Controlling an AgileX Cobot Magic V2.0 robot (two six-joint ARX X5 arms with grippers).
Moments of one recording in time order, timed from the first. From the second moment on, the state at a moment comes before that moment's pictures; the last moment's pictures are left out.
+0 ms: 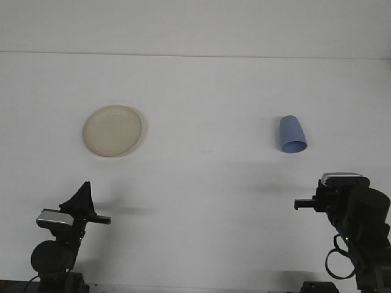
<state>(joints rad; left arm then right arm) -0.04 0.01 0.03 0.20 0.05 -0.02 -0.01 0.70 0.90 -0.79 -0.05 0.02</state>
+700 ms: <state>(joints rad) -0.04 0.01 0.03 0.20 0.05 -0.02 -0.01 0.69 0.90 -0.80 -0.05 0.03</state>
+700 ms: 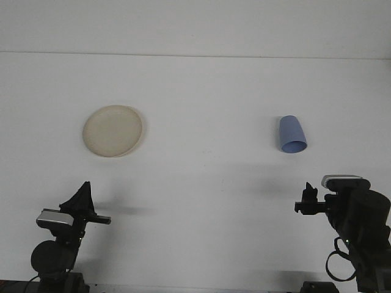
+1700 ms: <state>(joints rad) -0.04 0.01 0.03 0.20 0.05 -0.02 -0.09 1.30 0.64 0.18 -0.03 0.00</state>
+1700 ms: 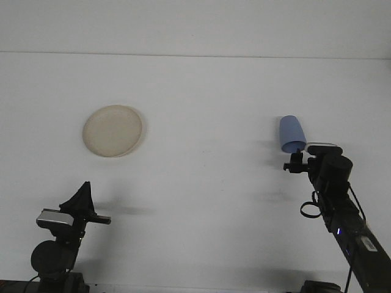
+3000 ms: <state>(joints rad) -0.04 0.01 0.03 0.20 0.05 -0.02 -0.14 1.71 0.72 0.58 -0.21 -0.08</state>
